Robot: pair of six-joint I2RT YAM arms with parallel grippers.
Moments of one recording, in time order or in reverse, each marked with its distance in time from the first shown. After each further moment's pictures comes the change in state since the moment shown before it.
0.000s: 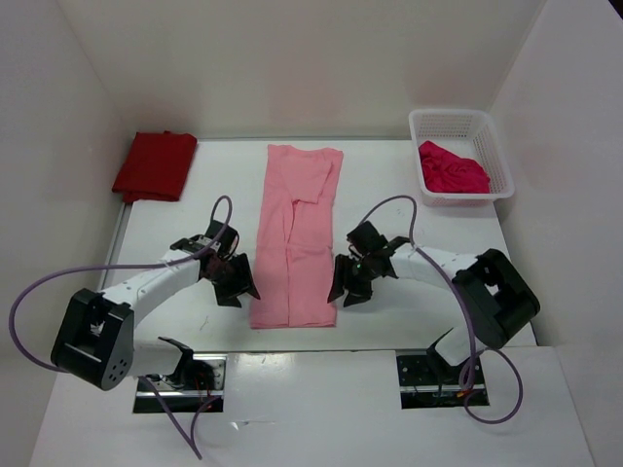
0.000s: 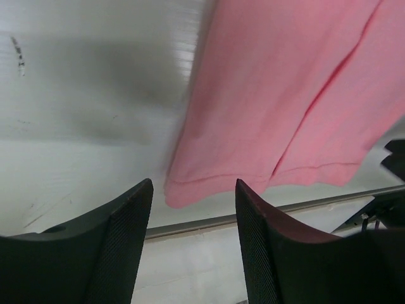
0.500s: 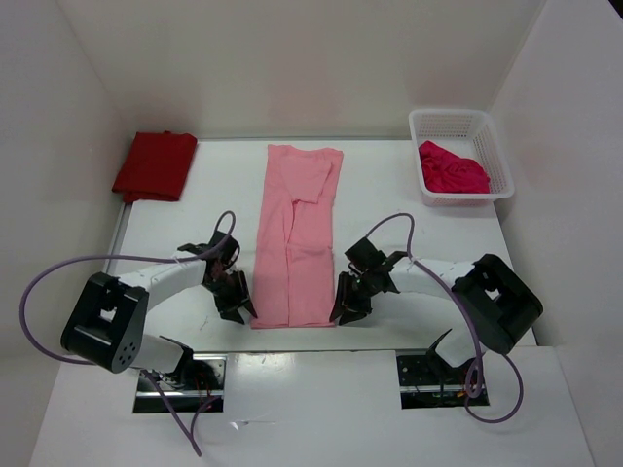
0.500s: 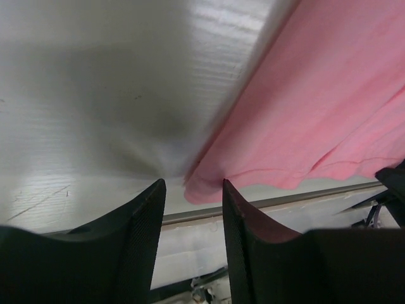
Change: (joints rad) left arm 0.016 0.092 -0.065 -0.017 0.084 -0.026; right arm 0.105 -0.035 -0.130 0.056 -0.051 0.165
